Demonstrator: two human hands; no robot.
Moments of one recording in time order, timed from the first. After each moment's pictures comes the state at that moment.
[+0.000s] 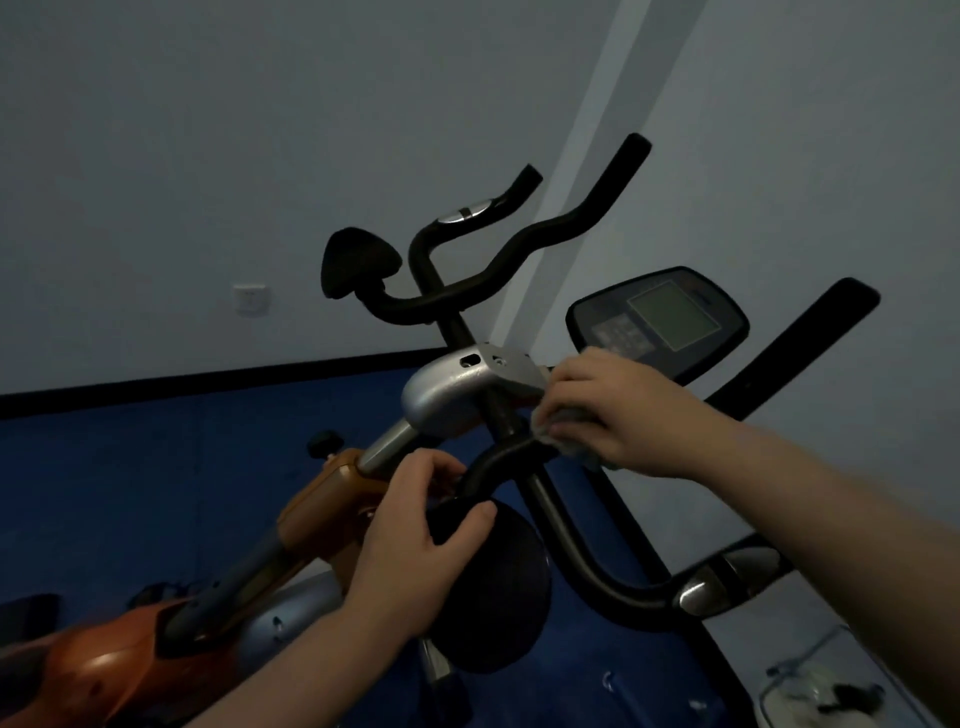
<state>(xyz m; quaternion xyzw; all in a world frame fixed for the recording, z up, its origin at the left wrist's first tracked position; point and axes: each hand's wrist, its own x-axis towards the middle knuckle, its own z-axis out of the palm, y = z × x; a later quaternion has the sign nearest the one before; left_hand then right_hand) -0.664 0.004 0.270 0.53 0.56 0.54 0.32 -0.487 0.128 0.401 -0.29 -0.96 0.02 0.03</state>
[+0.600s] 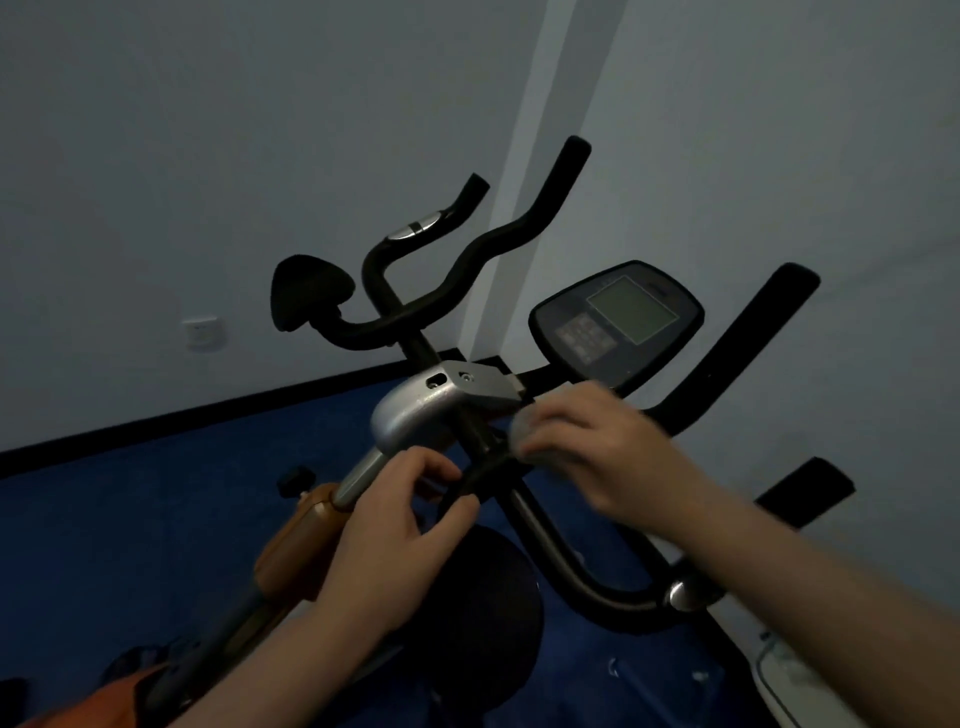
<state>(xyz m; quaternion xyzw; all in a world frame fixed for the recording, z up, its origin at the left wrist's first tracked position) -0.678 0.027 0.292 0.58 0.55 0.50 0.32 -0.473 0.094 0.378 -0.31 -0.94 0.00 0.13</state>
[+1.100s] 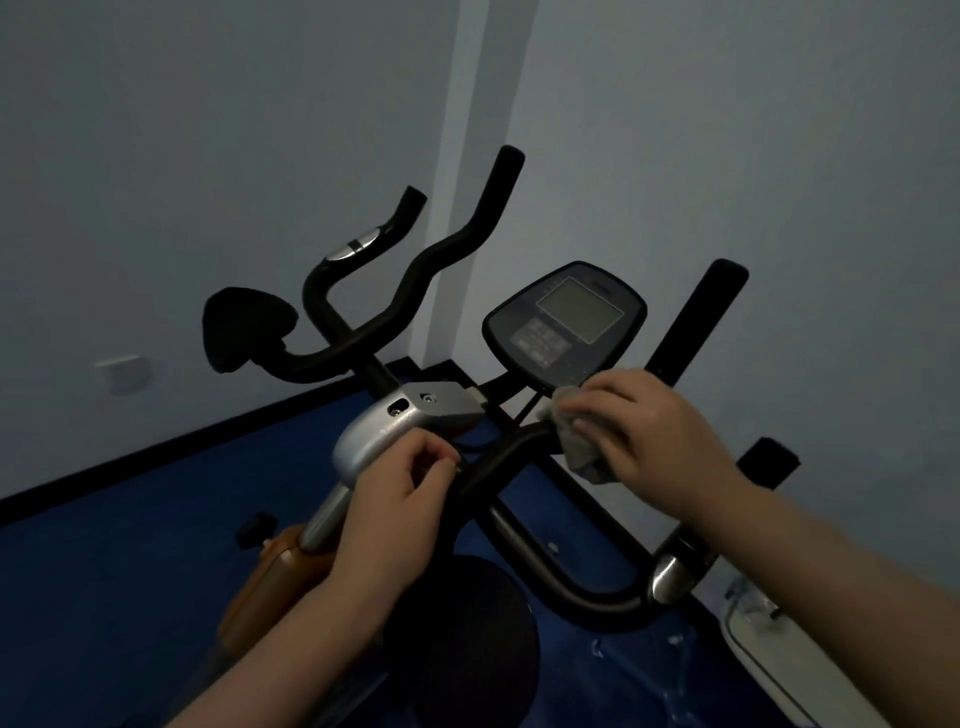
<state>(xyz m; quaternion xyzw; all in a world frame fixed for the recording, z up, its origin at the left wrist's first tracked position) -0.669 0.075 0.305 0.57 0.50 0.51 0.40 -0.439 0.091 0.394 -0.48 -0.85 -0.11 0.20</state>
